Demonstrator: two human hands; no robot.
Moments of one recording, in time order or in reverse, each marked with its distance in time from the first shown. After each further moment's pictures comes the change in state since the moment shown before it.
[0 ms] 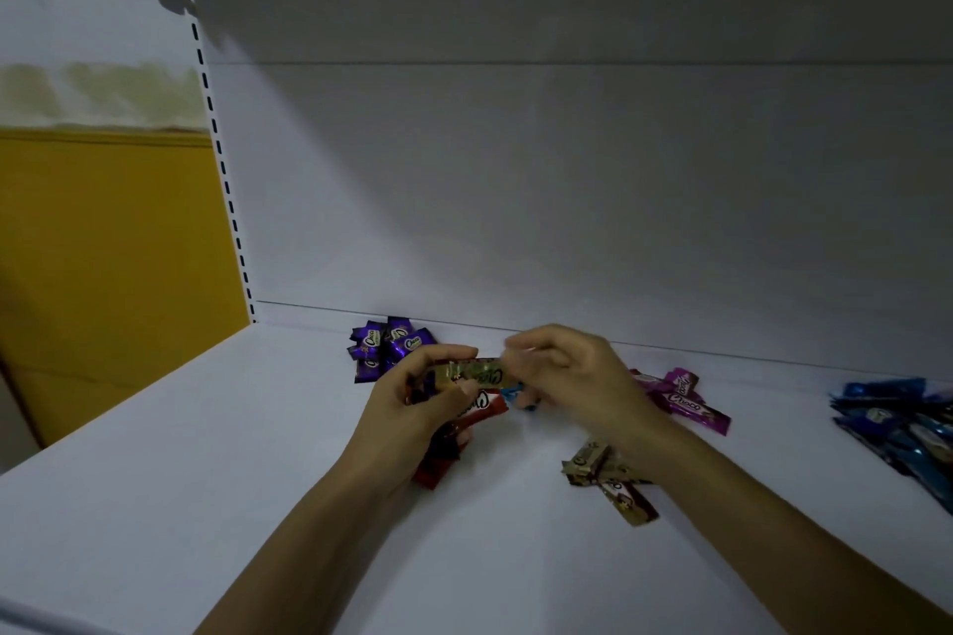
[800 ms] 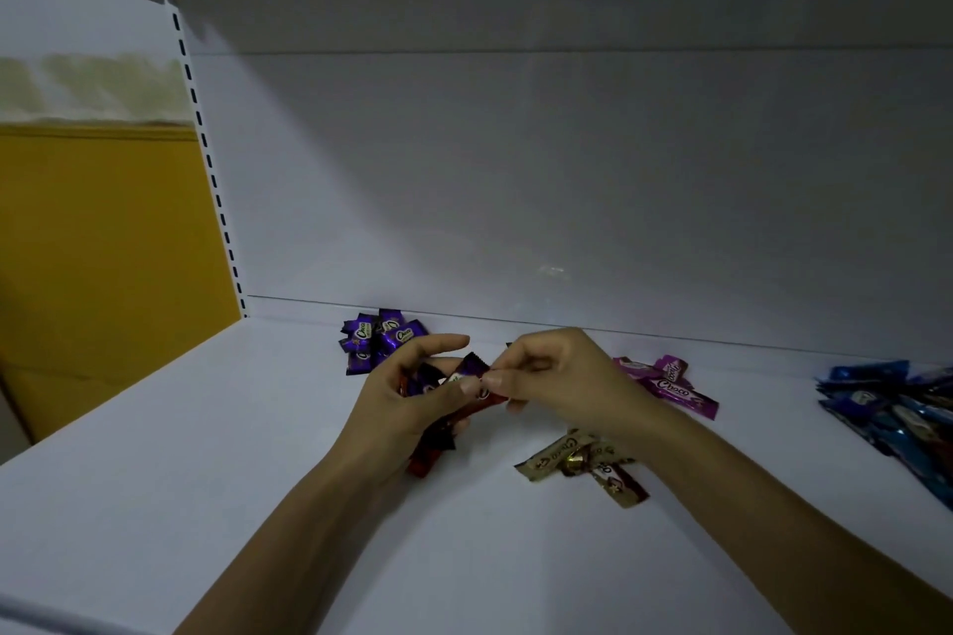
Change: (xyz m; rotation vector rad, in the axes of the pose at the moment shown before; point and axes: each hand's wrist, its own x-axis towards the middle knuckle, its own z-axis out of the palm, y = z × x) left_hand -0.002 0.000 0.002 0.001 -0.021 0.019; right_hand -0.003 -0.002 -0.003 -0.154 -0.142 -0.040
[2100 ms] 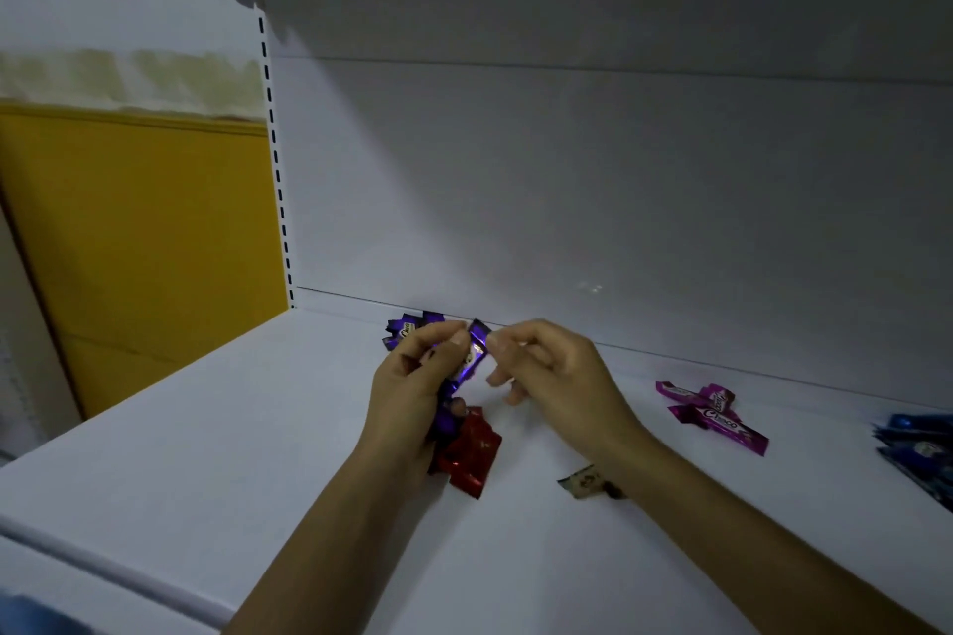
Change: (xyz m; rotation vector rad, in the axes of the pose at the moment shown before) left_hand 0.005 0.008 -0.012 -0.265 0.312 -0.052; right_hand 0.015 -0.019 0.046 0.073 0.203 -0.143
